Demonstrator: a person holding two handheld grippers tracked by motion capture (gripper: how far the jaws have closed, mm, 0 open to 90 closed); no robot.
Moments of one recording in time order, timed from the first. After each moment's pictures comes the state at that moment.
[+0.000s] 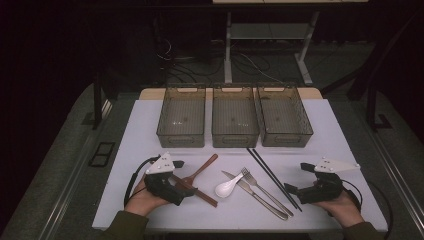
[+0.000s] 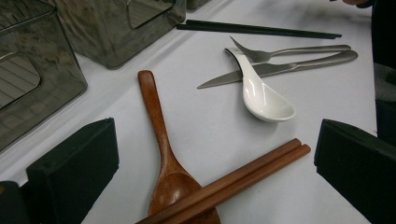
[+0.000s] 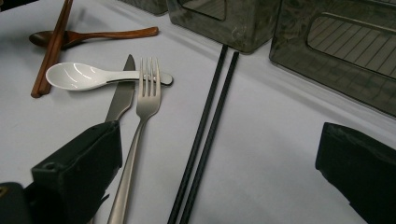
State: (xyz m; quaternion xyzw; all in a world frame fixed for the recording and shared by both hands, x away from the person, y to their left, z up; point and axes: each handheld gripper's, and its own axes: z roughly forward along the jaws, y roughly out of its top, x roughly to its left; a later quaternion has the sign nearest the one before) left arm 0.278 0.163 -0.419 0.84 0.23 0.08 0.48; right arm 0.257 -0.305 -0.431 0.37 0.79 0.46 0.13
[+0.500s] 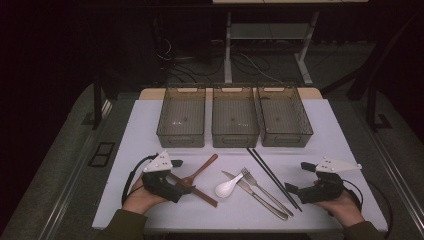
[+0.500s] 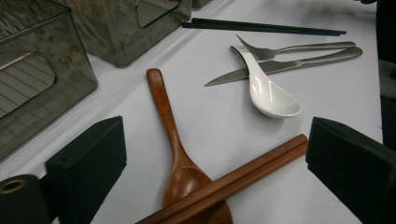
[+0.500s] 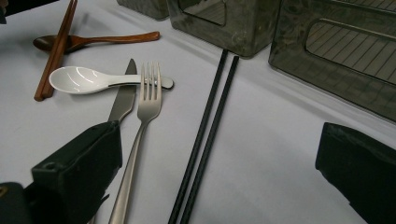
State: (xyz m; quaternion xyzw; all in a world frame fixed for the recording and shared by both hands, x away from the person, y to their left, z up) left arm 0.282 0.169 -0.415 0.85 0.23 0.08 0.47; right arm 0.257 -0.306 -0.430 0.37 0.79 0.47 0.13
